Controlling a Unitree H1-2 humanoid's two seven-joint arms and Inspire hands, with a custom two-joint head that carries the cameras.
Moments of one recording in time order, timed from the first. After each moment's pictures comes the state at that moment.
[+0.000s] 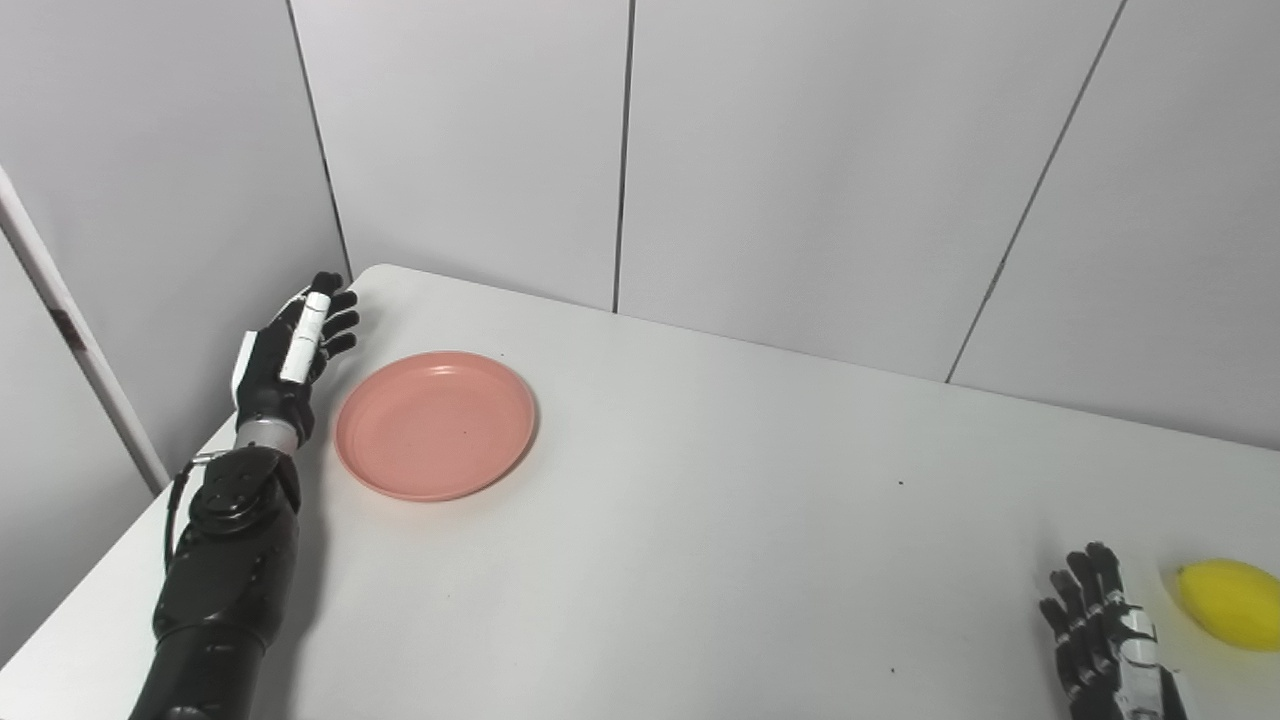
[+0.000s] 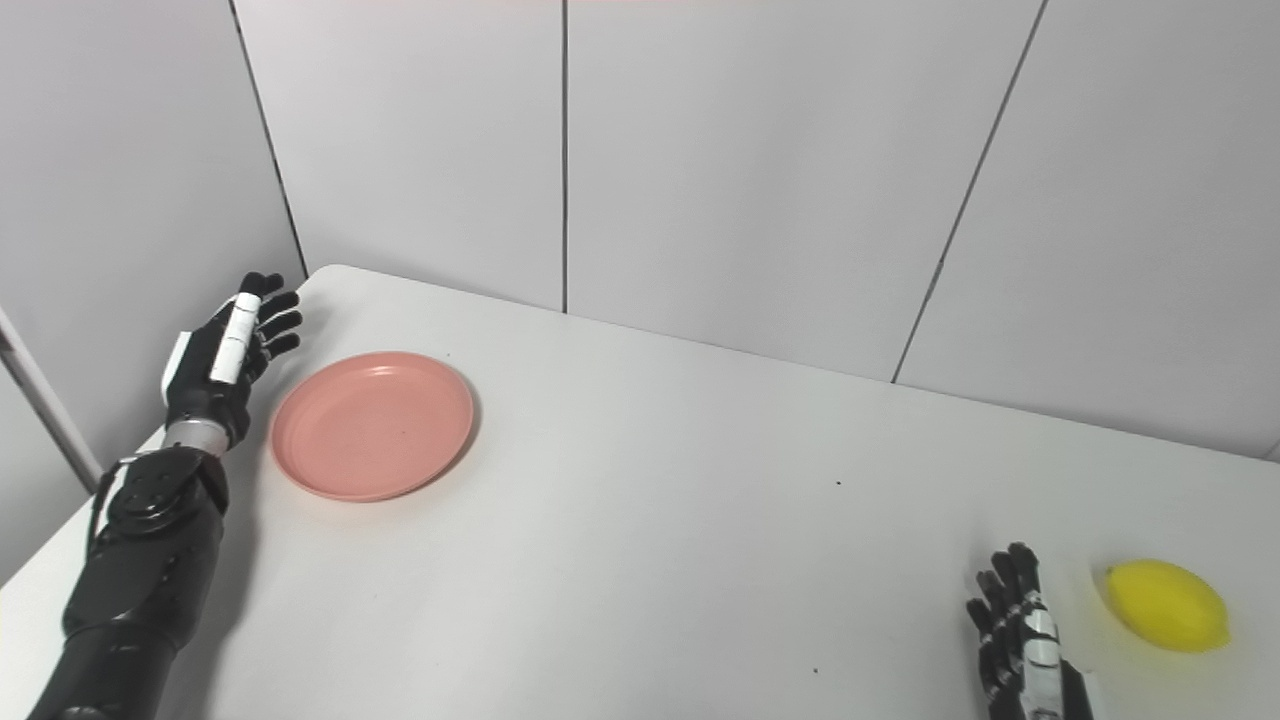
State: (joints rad) left arm -0.45 0.40 0.36 0.58 -0.23 -0.05 0.01; right arm 0.04 -0.10 -0.09 -0.07 0.25 -0.05 0.18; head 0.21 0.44
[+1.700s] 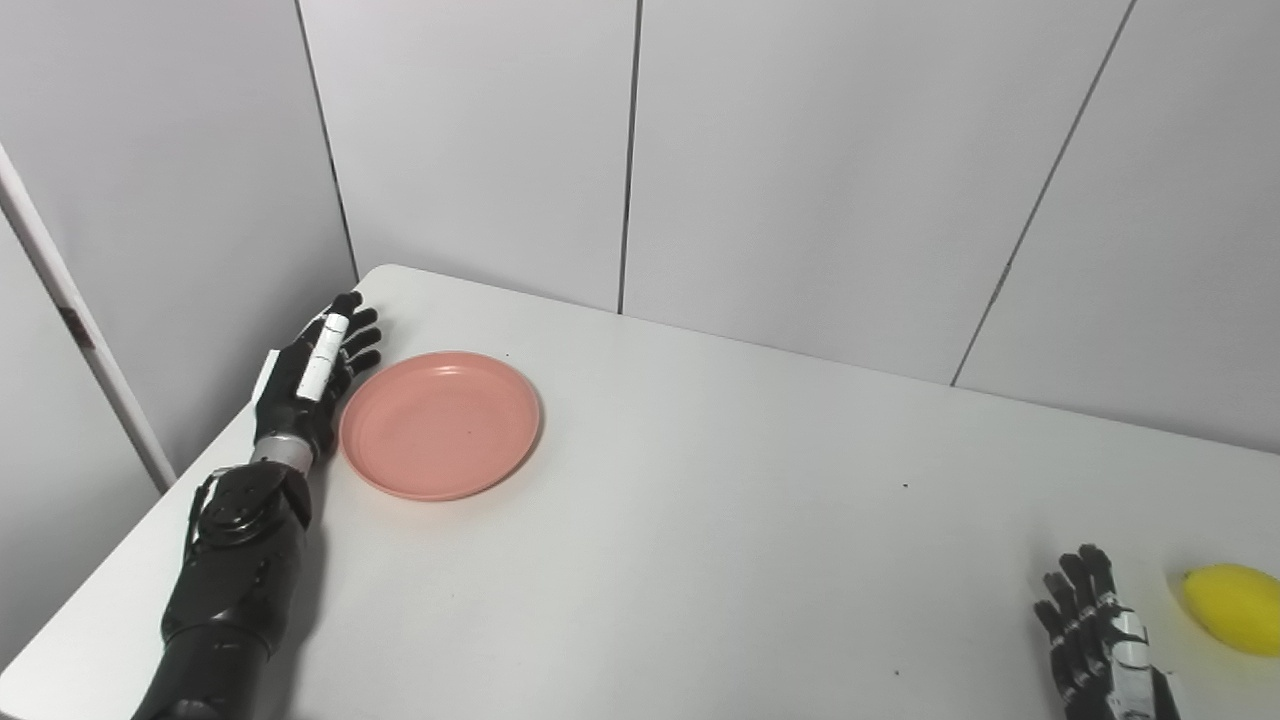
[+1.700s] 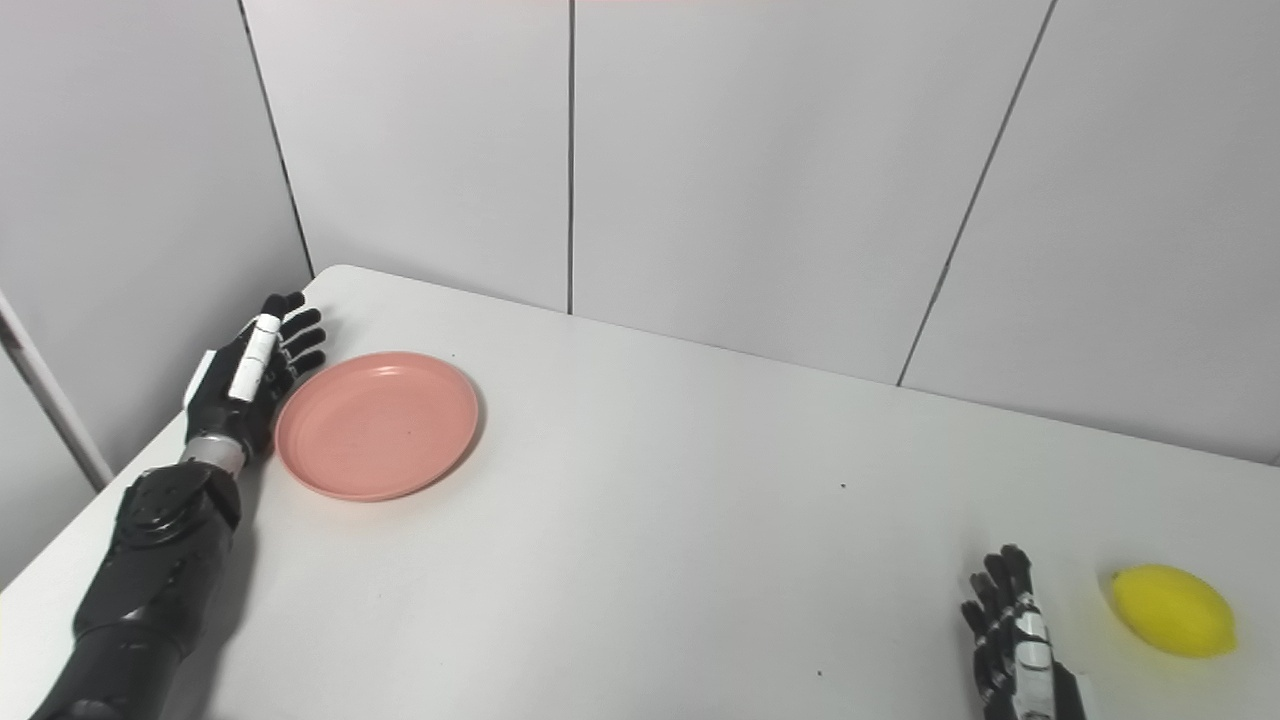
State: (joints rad) left arm -0.46 0.40 0.35 0.61 -0.36 -0.03 -0.10; right arm 0.05 -0.10 -0.08 -0.08 0.23 -0.05 0.18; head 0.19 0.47
